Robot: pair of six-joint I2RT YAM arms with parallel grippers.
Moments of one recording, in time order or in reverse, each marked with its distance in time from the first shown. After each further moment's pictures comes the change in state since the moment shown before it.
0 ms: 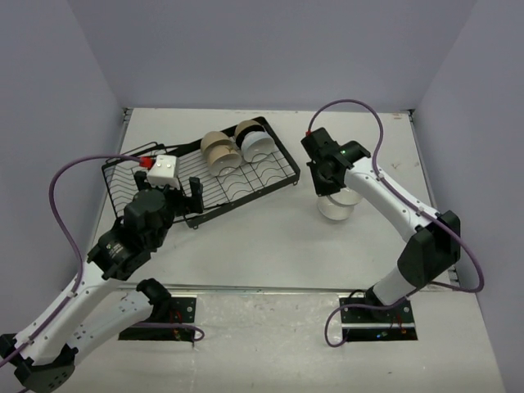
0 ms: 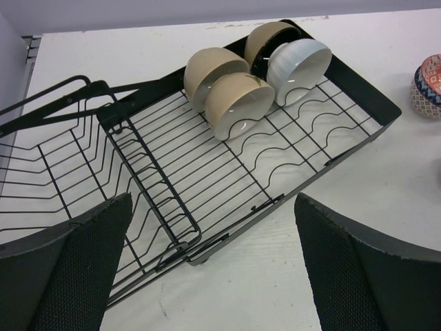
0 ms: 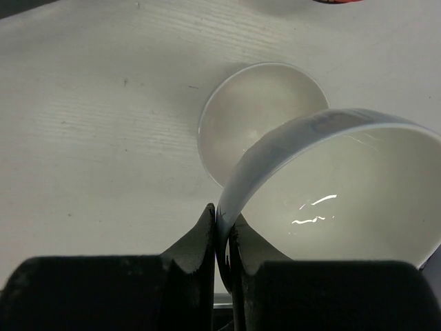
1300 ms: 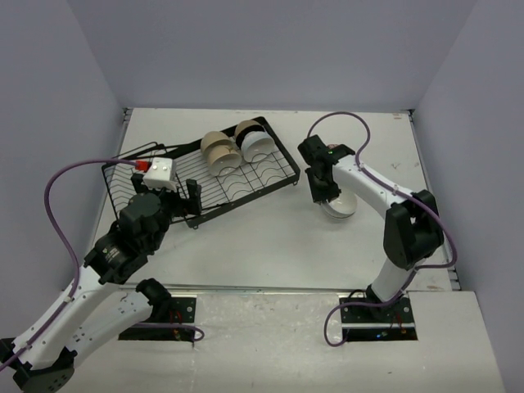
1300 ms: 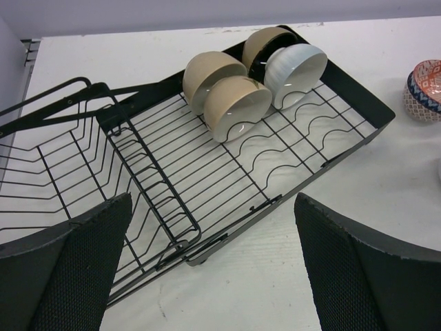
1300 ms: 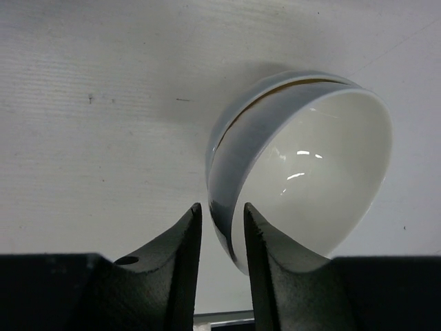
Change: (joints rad) left arm 0.000 -0.034 -0.016 0.002 0.010 0.000; right arm -0.062 0.176 -0.084 0.107 -0.032 0.011
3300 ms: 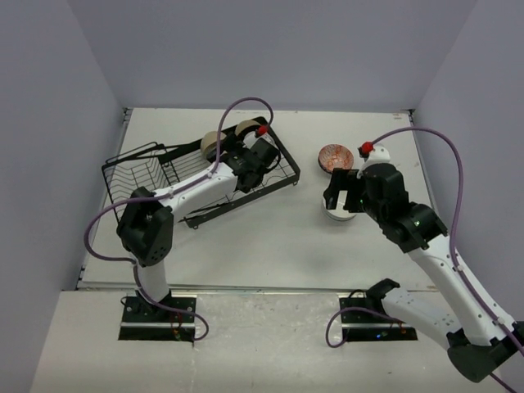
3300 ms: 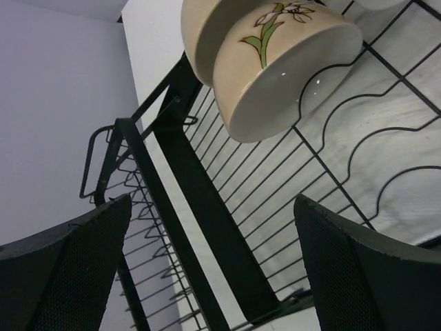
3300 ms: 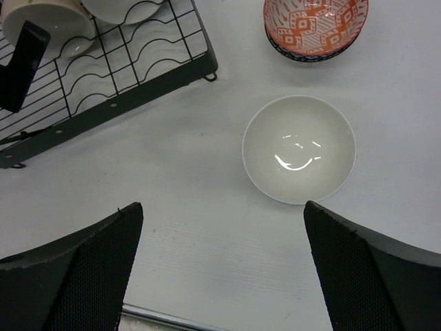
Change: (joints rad) left arm -0.076 1.178 0.641 -0.215 -0.411 0.290; right arm 0.015 -0.849 -0.304 0.199 -0.066 0.087
